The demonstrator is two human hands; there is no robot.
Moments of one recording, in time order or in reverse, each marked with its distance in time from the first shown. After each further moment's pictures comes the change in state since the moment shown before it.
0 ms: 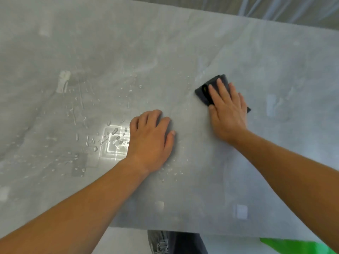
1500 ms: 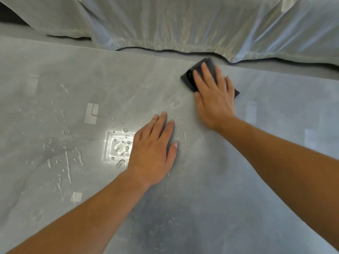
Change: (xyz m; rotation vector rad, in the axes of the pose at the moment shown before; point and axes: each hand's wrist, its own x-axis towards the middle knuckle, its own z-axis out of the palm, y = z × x) left_hand 0.166 -0.010 -0.027 -0.013 -0.085 0.001; right_hand 0.222 -0.016 -0.043 -0.042 0.031 -0.117
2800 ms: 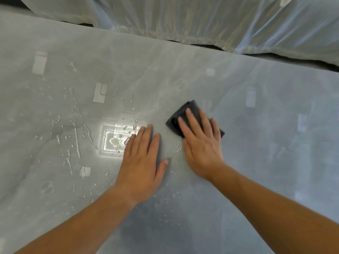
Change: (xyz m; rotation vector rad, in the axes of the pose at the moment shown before) left_hand -0.098 -0.023 0.011 -0.003 -0.049 0.018; right_hand -0.155 -0.060 0.033 -0.003 -0.042 -0.107
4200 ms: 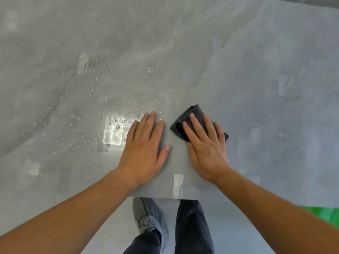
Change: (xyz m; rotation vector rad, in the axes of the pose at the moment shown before) left_hand -0.158 -0.020 0.041 0.012 -0.002 0.082; right_hand -0.186 -0.088 0.056 0.016 0.031 0.016
